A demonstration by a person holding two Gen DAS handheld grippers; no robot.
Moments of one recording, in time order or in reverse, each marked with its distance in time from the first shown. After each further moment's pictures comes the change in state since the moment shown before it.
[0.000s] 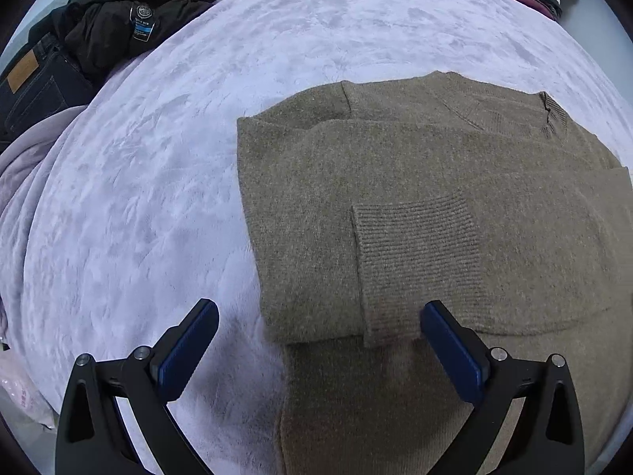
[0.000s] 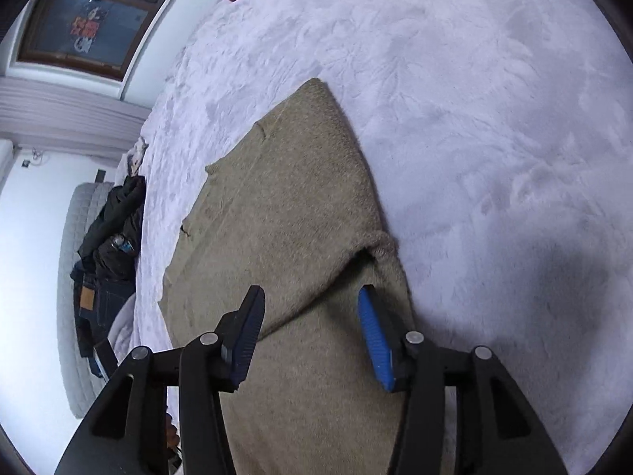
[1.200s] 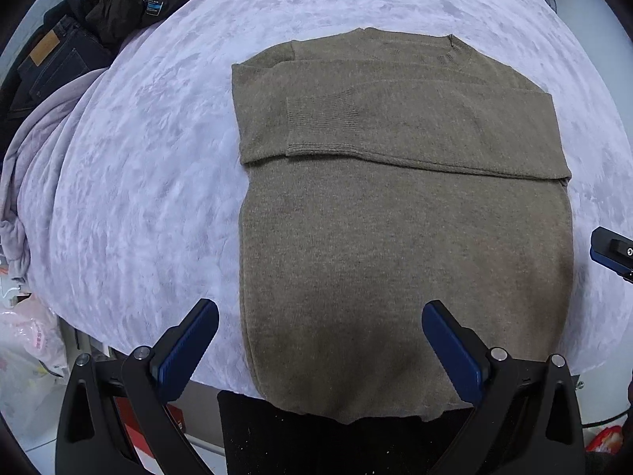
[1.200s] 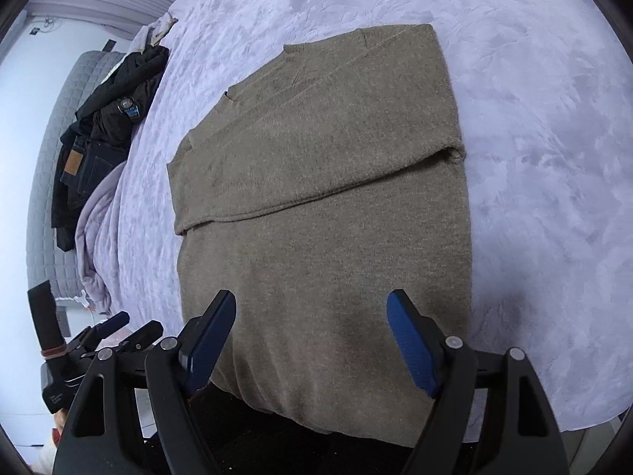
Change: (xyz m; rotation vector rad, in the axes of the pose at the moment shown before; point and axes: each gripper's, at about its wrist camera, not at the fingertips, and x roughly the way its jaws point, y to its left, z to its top) left arm -0.134 -0.052 -0.087 -0.009 0.162 0.025; right arm -0.039 0.073 -0.053 -0.296 0.326 -0.123
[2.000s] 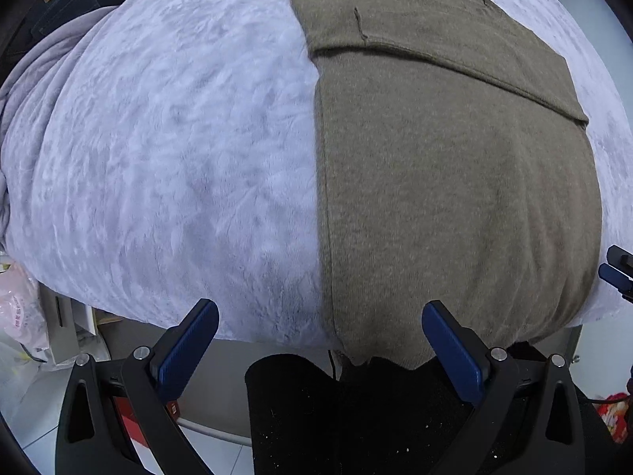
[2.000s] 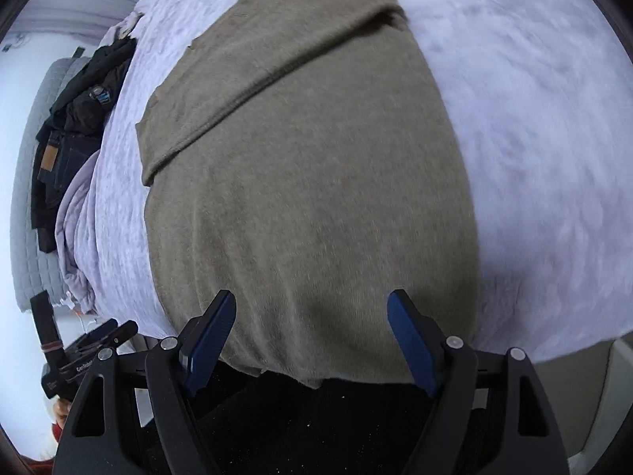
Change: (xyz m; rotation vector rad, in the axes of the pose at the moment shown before) left arm 0.049 0.087 -0.083 -0.008 0.076 -0.095; right arm 0.029 -0.022 -0.111 0.152 0.018 -0.044
